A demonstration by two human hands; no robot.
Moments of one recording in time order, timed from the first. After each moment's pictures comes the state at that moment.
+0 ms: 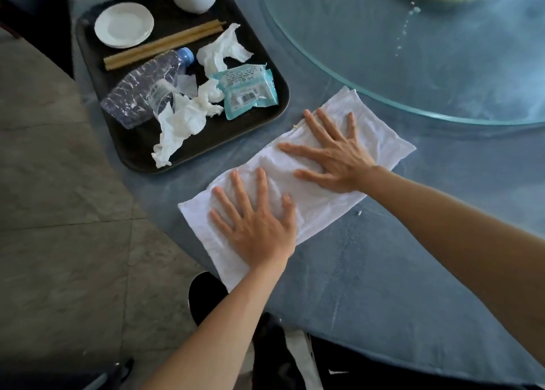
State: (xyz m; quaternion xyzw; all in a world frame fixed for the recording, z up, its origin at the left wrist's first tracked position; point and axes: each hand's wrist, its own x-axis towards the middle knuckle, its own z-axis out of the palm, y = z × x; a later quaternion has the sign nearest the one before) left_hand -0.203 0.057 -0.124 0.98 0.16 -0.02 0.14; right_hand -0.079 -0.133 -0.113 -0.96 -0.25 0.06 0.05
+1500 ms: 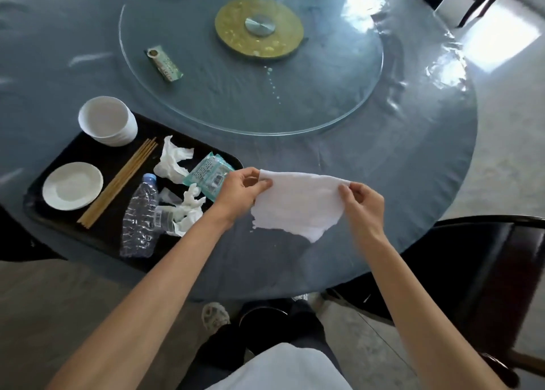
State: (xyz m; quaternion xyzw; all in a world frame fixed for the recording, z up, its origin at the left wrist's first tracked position) left_hand -0.019 0.134 0.074 0.70 -0.17 -0.43 0.54; right_hand -0.226 -0.016 0.077 -0.61 0.55 -0.27 0.51
